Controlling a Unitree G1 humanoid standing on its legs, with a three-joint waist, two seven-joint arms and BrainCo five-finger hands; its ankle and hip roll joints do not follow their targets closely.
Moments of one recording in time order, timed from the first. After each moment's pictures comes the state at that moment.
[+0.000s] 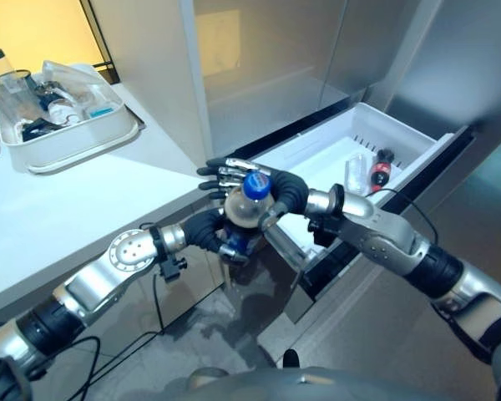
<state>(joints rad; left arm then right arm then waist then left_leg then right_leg) -0.23 0.97 -0.56 -0.23 -0.56 -0.12 -0.41 -0.64 -0.63 0.72 -0.17 1.04 0.02 0.44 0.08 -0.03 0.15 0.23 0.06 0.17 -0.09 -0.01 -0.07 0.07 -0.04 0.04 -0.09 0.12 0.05</state>
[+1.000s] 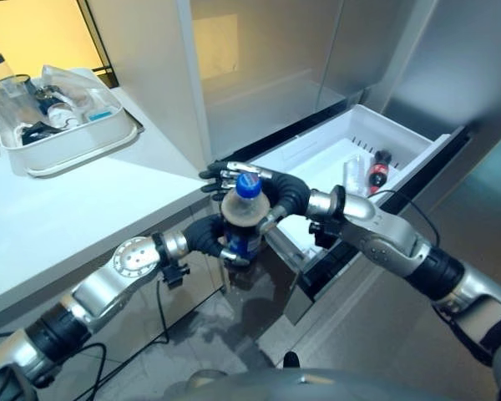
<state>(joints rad) -0.19 0.89 -0.56 -0.18 -0.59 -0.11 -0.42 -0.62 -0.66 0.72 -0.16 0.97 0.01 0.45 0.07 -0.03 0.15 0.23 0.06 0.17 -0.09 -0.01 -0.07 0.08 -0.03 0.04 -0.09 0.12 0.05</state>
